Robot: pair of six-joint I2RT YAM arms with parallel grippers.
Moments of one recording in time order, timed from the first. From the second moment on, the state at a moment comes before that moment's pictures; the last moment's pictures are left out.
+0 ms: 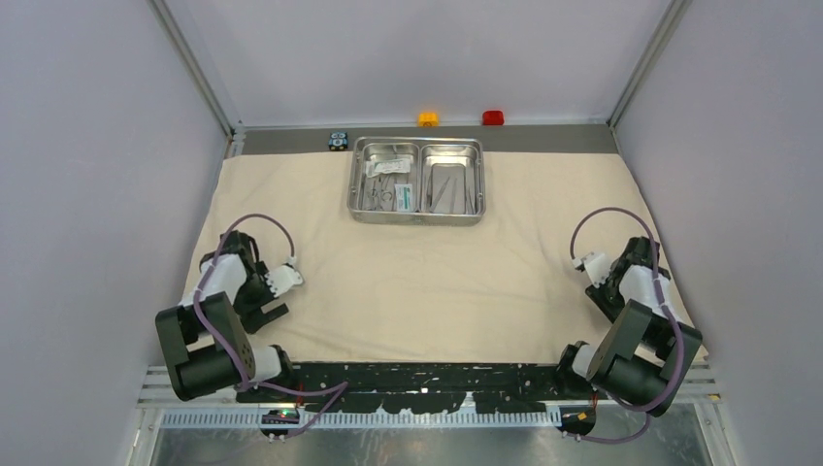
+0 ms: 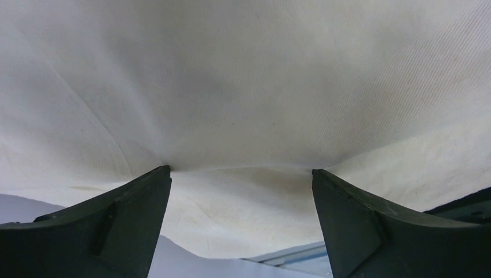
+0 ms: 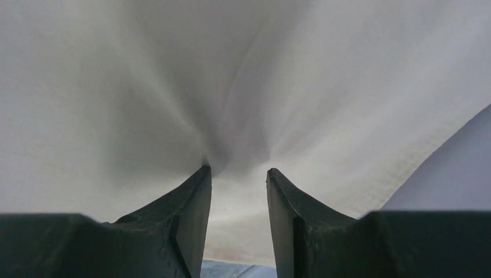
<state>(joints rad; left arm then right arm) 0.33 1.33 0.65 -0.81 -0.04 1.30 -0.53 1.24 0.56 -0.65 0.09 -1.07</state>
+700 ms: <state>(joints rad) 0.35 1.55 1.28 -0.92 0.22 1.03 -0.43 1.36 1.00 -0.72 -0.23 -0.67</state>
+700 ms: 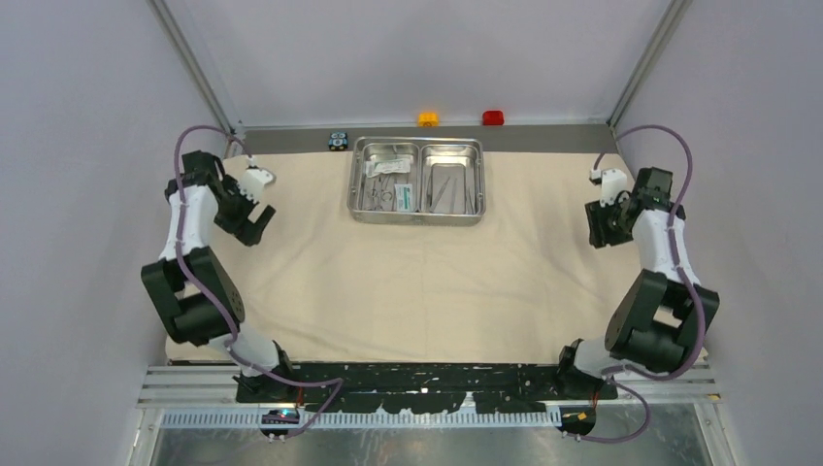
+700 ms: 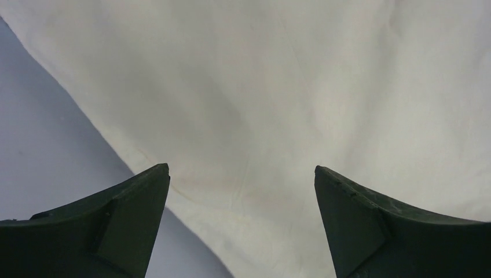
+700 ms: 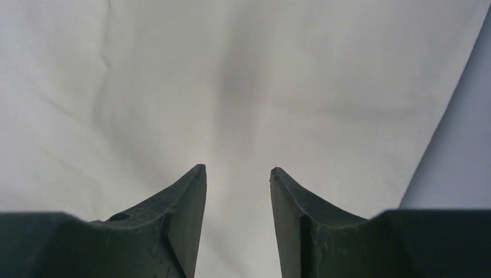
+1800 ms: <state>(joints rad) 0.15 2.17 1.67 -0.48 -0.06 0.66 -0.26 2.13 1.54 -0.36 0.01 -0.46</state>
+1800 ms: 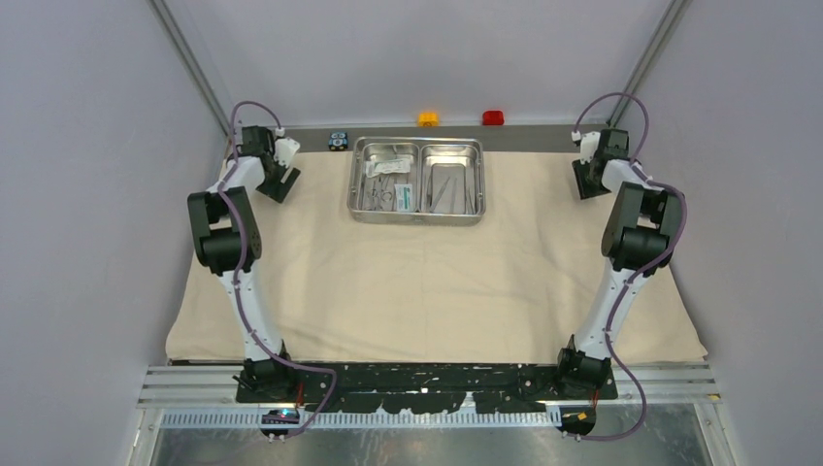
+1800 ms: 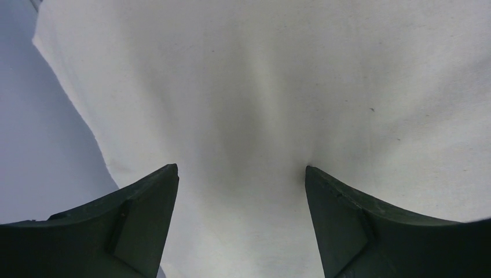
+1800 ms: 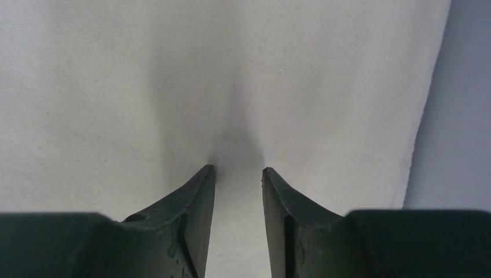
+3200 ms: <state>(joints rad) 0.32 1.66 1.19 -0.62 0.33 0.65 -0.37 1.51 0.94 -0.57 -0.32 -0.54</state>
